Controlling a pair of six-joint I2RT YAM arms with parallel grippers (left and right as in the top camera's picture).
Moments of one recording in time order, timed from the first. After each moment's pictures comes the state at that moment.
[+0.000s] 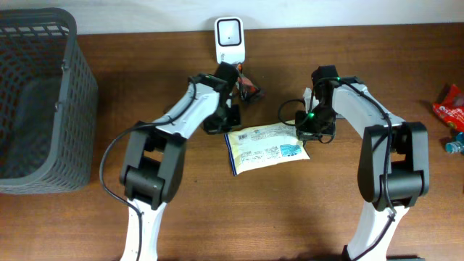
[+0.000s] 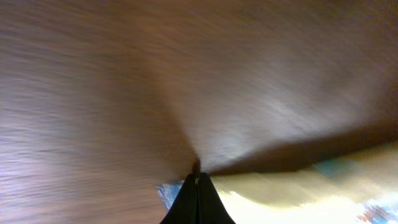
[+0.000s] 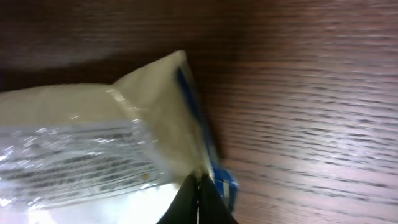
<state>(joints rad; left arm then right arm) -0.43 2.28 1.77 -0.97 0.17 -0.49 0.07 2.08 1.44 -0.96 -0.24 0.12</state>
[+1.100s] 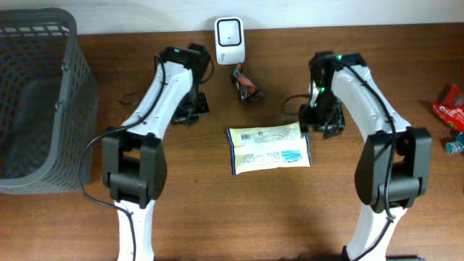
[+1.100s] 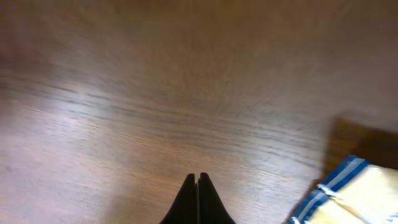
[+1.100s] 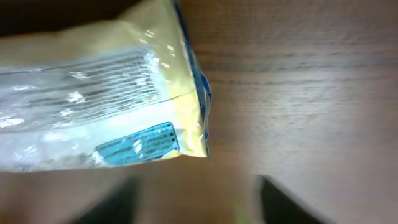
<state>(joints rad) -0.31 2.24 2.00 -1.44 -0.07 -0.56 0.12 2.07 1.72 -1.40 -0.09 0.15</state>
